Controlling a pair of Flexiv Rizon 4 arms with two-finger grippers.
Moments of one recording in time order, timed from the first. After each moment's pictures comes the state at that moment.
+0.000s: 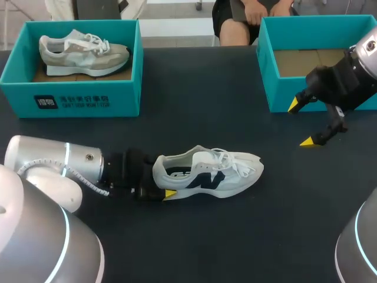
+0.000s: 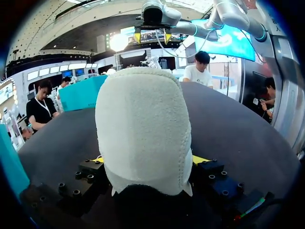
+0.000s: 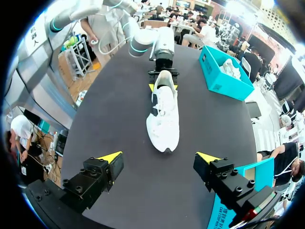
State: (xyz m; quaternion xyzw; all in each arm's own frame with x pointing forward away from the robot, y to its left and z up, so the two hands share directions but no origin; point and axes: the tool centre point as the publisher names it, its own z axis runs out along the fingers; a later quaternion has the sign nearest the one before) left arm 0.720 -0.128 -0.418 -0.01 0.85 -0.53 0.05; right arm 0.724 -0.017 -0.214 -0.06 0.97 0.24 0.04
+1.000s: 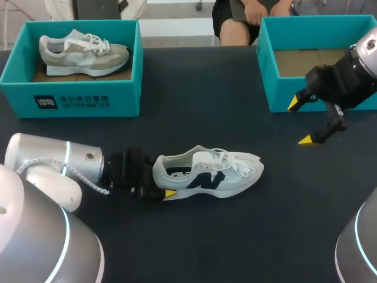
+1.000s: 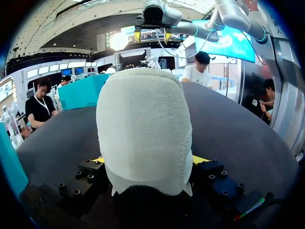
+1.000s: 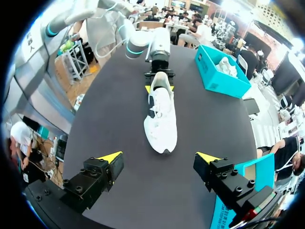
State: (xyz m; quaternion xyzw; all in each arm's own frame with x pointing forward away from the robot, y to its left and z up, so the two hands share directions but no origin) left arm 0.719 -0.128 -0.418 -0.02 0.85 -0.52 0.04; right arm 0.727 -0.012 -0.210 -0.03 0.97 0.24 0.04
